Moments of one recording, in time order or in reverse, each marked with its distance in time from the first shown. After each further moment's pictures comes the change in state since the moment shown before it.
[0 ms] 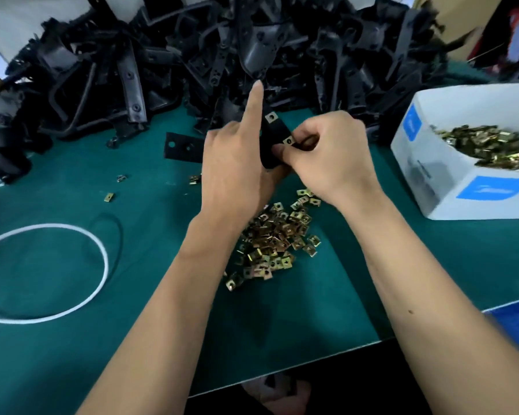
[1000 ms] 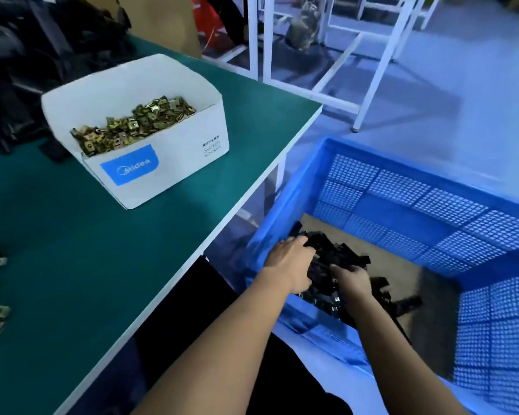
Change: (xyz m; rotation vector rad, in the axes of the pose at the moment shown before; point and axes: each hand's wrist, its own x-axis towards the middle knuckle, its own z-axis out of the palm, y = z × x) left_hand -0.208 0.304 0.271 0.027 -1.238 0.814; right_hand -0.374 0.353 -0.172 0.401 0.771 1.512
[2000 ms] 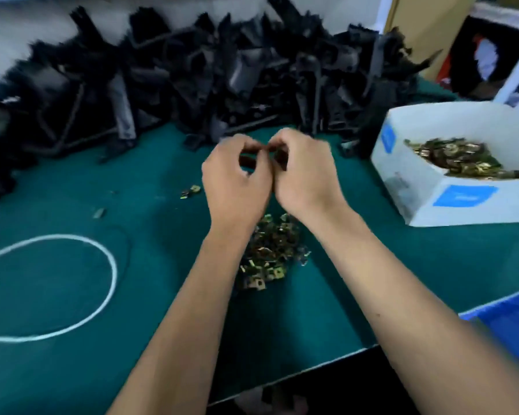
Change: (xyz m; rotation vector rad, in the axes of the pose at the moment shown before) left_hand -0.345 -0.226 -0.136 -0.404 1.617 -0.715; right_hand -0.418 -0.168 0.305 -0.432 -0.694 -1.586
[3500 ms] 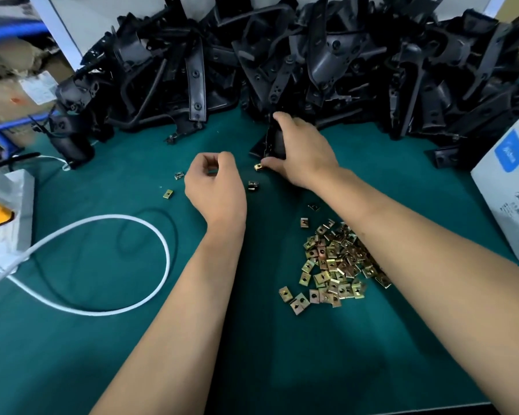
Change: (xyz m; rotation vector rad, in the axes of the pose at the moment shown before) left_hand 0.023 -0.091 -0.069 -0.259 0.505 -0.589; right_hand 0.078 -0.024 0.126 -0.291 -0.384 -0.171
